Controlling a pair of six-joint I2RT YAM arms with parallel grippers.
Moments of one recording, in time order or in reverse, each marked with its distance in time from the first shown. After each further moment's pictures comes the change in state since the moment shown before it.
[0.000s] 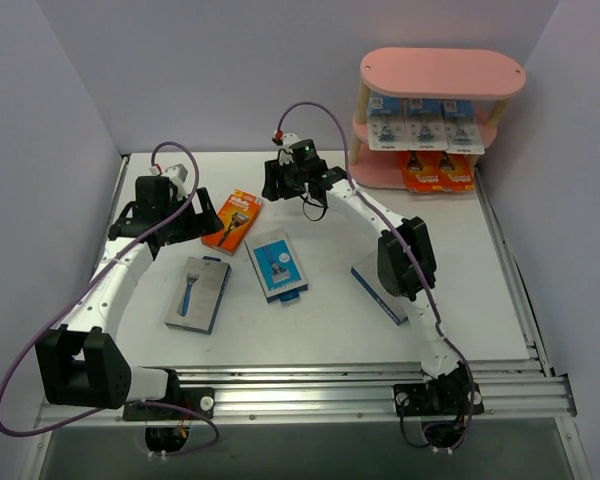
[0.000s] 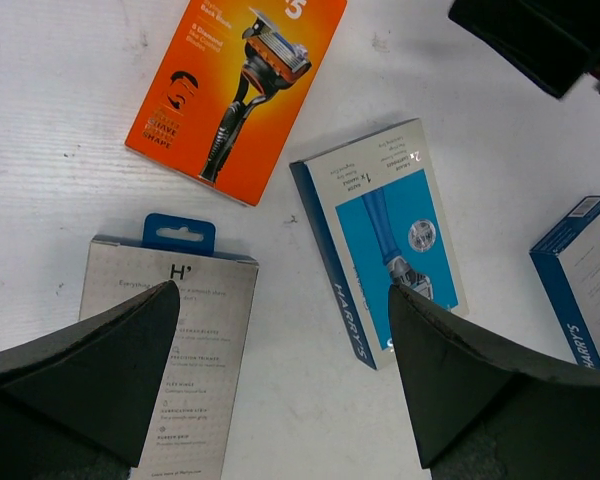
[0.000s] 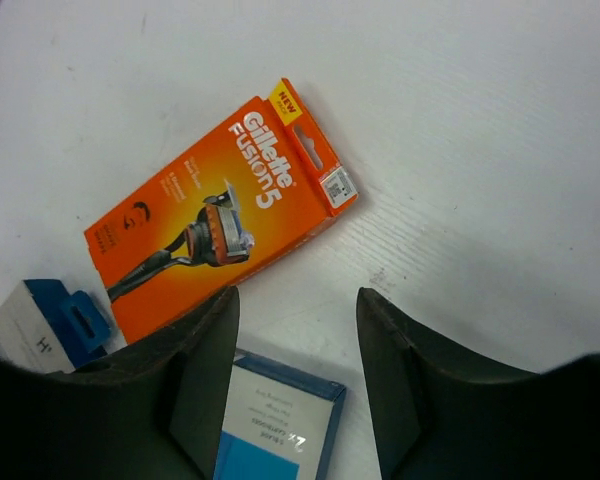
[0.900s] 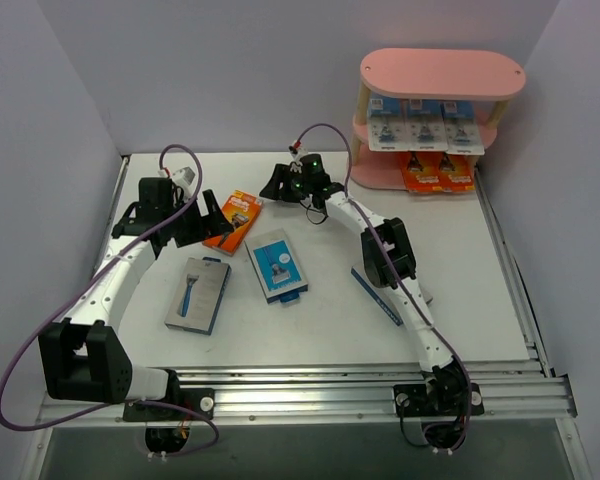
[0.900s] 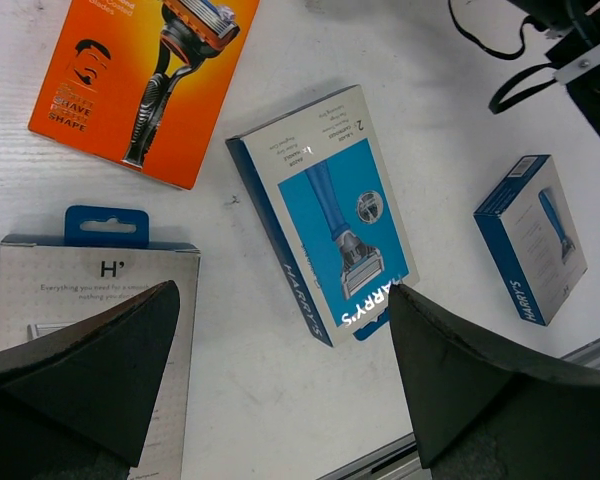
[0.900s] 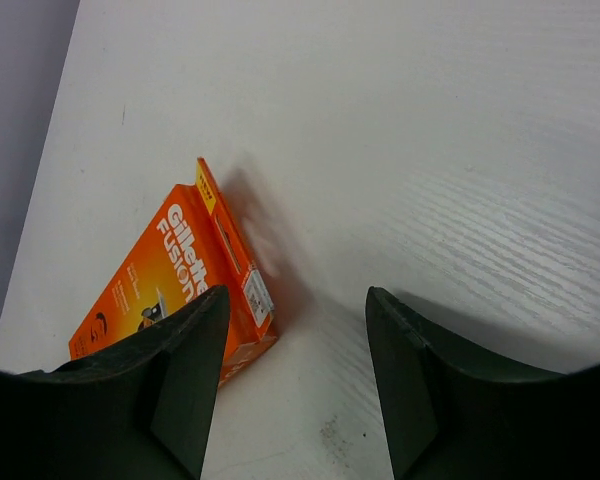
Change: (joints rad) left arm 0.000 0.031 -0.008 0.017 0.150 -0.034; right arm -0.089 0.427 0.300 0.239 -0.212 0.313
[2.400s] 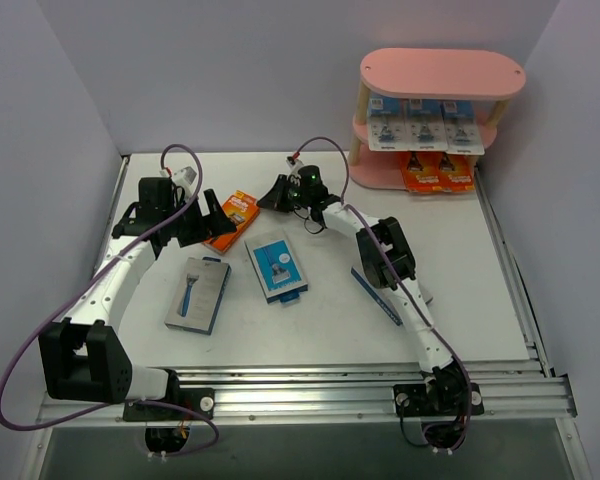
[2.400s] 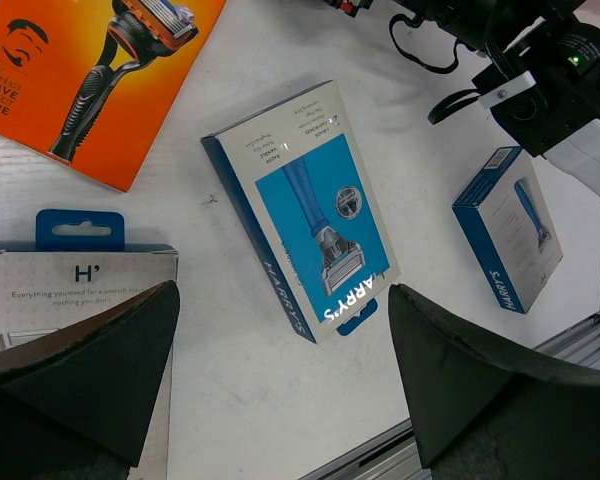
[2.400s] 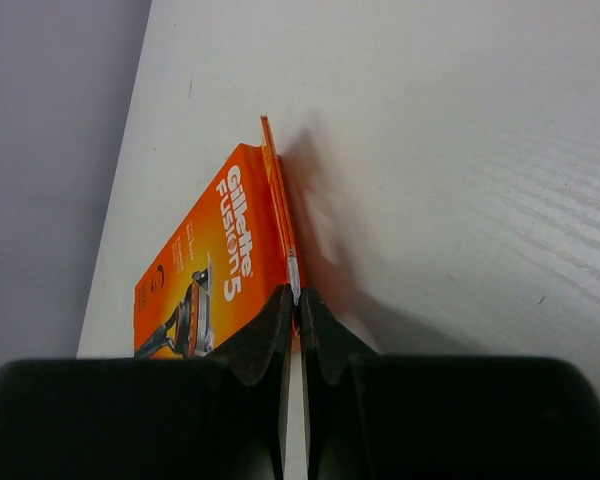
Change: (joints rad) left arm 0.000 0.000 -0.004 0.015 0.053 -0.016; right arm 0.022 -0.006 -0.174 0.249 -0.100 0.194
